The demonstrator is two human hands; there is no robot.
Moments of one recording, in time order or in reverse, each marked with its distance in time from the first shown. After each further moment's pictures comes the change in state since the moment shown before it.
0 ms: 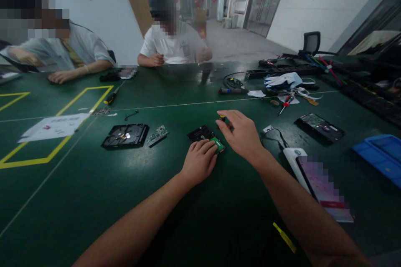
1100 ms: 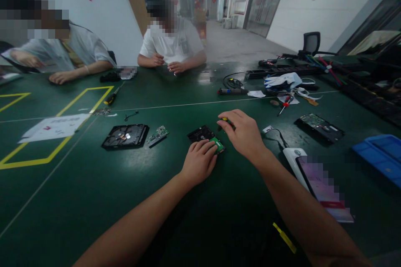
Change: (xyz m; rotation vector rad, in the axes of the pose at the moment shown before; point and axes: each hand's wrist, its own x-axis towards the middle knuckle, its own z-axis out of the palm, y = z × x) left_hand -0.001 0.000 0.000 -0.003 0.002 -0.004; right_hand 0.002 0.002 -0.004 -0.029 -0.016 0.008
